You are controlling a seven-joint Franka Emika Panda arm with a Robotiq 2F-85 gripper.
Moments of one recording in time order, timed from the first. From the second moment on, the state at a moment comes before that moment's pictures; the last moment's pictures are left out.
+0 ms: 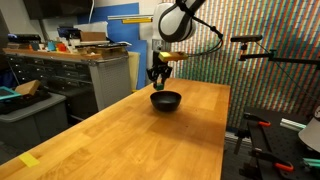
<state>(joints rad) 0.08 0.41 -0.11 -1.99 0.03 2.49 0.45</state>
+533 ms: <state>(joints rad) 0.04 0.49 -0.13 -1.98 0.03 2.48 0.45</state>
